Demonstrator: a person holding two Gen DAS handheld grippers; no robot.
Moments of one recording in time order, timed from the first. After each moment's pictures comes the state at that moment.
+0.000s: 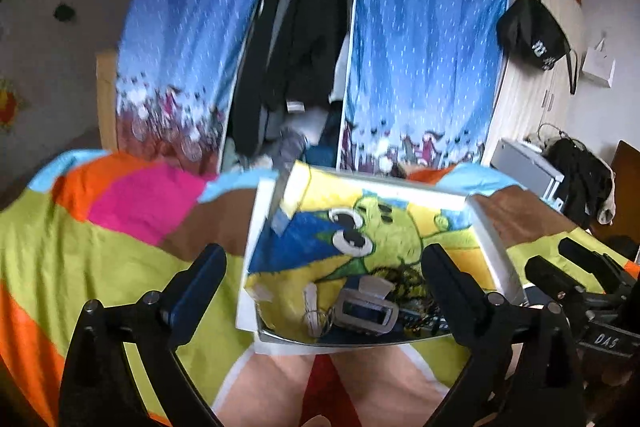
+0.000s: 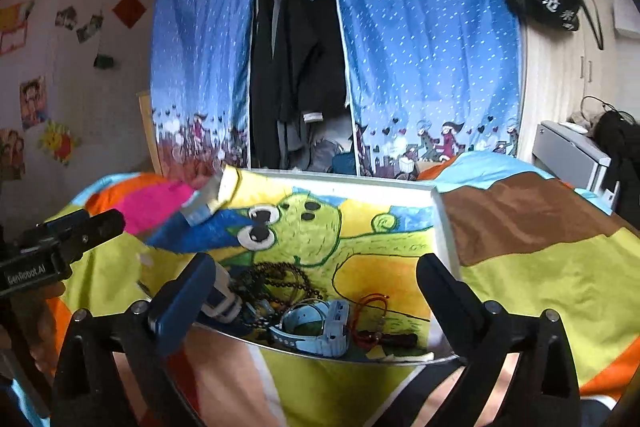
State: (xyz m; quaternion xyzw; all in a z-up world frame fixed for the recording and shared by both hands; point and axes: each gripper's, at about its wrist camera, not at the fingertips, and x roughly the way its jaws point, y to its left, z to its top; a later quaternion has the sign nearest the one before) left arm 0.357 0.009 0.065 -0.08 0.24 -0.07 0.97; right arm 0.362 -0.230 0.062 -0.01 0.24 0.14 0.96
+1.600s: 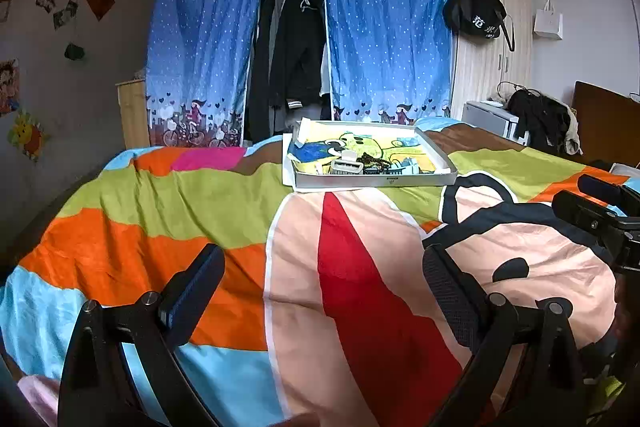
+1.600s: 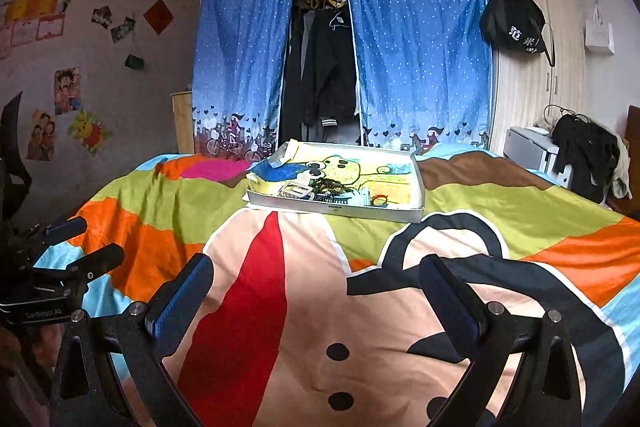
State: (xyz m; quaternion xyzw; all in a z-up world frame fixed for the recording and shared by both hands) left arm 0.058 0.007 0.043 -0.01 0.23 -0.08 0.97; right arm 0.073 -0.226 0.069 -0.03 0.21 0.14 0.97
